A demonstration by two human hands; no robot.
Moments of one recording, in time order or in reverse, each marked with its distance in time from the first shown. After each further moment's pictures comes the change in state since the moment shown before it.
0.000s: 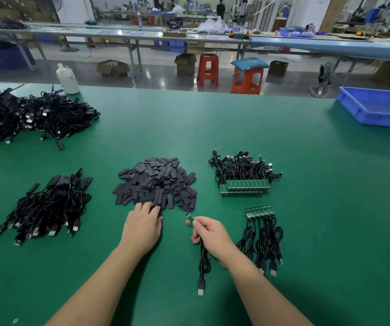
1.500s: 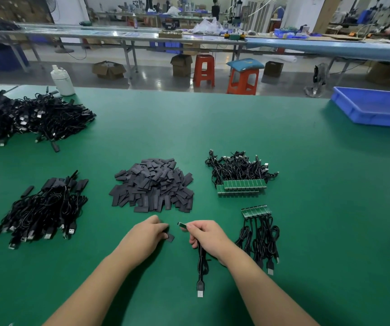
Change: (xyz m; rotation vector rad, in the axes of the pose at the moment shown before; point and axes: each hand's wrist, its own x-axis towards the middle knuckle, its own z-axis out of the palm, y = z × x) left_hand -0.011 0.005 -0.009 -0.267 -0.243 0.162; right_hand 0.005 0.001 -0.004 -0.023 -0.098 0.039
